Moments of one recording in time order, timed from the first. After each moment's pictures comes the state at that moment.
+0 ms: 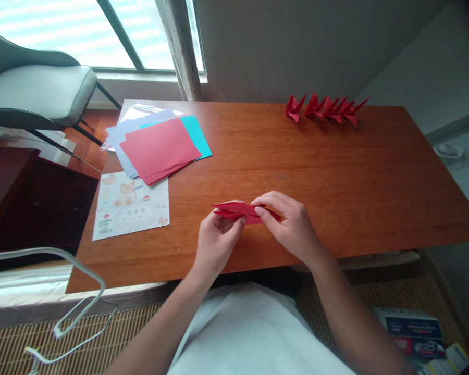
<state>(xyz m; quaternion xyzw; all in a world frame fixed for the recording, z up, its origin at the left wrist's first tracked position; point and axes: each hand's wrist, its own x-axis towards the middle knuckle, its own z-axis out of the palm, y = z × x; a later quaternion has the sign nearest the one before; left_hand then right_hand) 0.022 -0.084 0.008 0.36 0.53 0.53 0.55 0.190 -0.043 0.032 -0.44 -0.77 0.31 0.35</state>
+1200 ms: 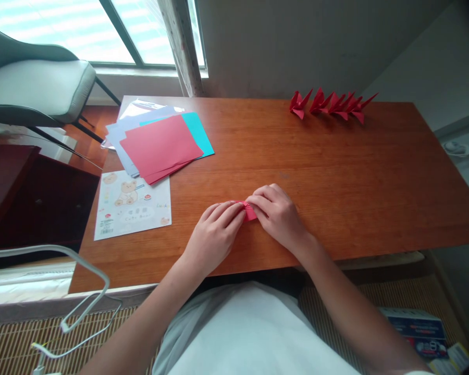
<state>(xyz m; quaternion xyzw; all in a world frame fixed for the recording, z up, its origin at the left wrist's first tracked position) -0.020 -0.077 -0.010 0.86 0.45 0.22 0.07 0.179 -0.027 -0.005 -0.43 -0.85 0.16 0.26</state>
